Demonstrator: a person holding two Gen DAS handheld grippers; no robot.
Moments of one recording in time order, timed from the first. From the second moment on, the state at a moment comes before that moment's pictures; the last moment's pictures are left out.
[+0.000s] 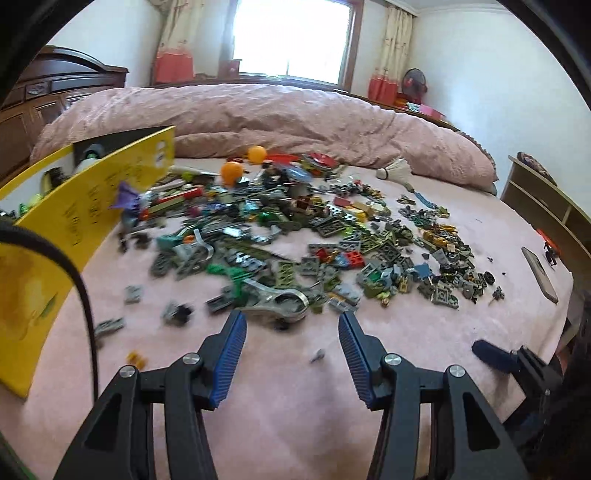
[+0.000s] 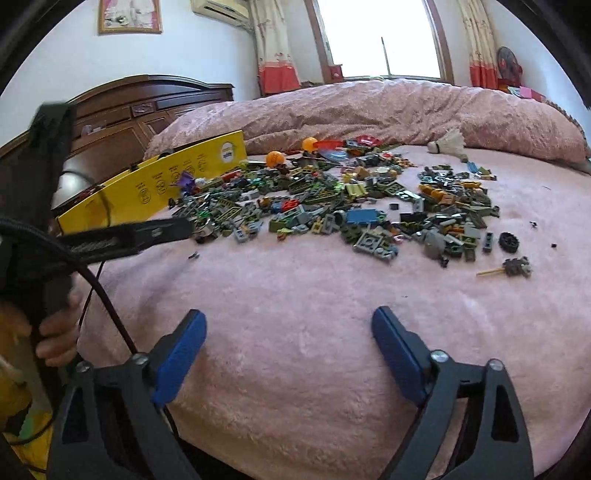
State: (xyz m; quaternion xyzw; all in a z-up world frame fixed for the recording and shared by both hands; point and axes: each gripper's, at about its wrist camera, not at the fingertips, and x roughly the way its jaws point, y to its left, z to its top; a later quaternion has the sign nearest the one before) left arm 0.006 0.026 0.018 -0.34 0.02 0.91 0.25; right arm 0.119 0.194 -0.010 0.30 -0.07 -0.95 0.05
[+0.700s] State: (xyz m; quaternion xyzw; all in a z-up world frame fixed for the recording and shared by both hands) left arm -0.009 0.046 0.015 -0.34 0.05 0.91 0.23; right arm 0.125 0.170 -0.025 0.26 0.00 -0.96 0.04
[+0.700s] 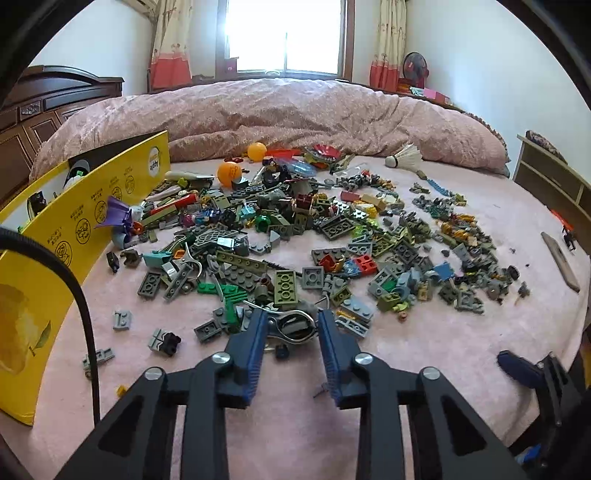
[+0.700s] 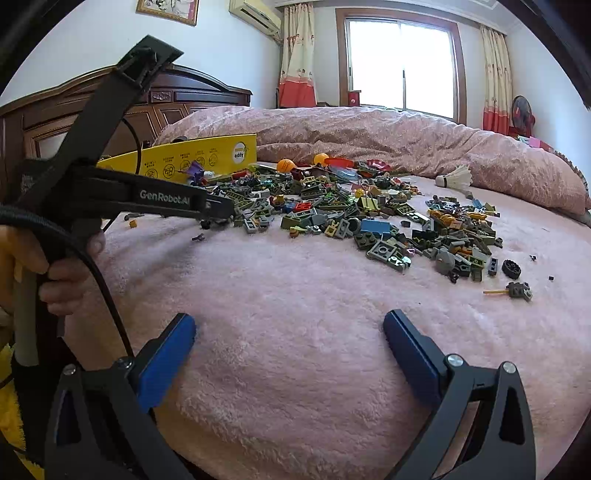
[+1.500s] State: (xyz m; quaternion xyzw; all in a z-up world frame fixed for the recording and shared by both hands) left arm -0.019 0.055 0.006 -0.34 0.11 0.90 0.24; right arm 0.125 0.170 -0.025 0.26 0.01 -0.96 0.04
